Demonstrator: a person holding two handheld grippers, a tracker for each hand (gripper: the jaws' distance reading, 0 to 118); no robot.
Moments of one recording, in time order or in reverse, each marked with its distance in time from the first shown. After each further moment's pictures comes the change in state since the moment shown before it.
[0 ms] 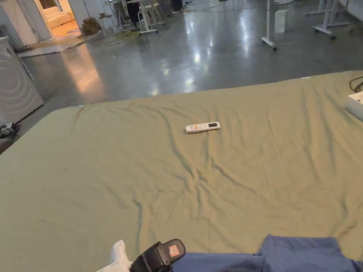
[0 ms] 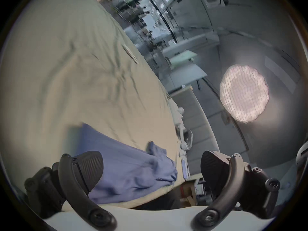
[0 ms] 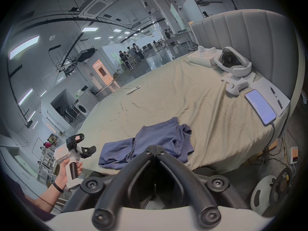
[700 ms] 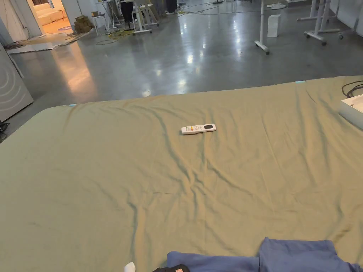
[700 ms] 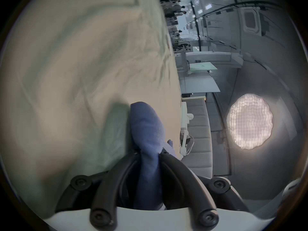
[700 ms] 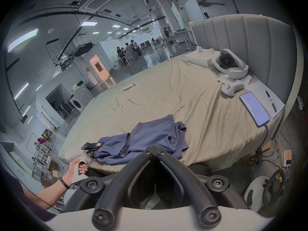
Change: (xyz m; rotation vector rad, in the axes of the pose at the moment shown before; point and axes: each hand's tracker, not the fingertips) left arm -0.059 -0.027 -0.053 -0.068 0.006 0.291; right arm -0.007 0.001 0.011 -0.022 -0.057 0.042
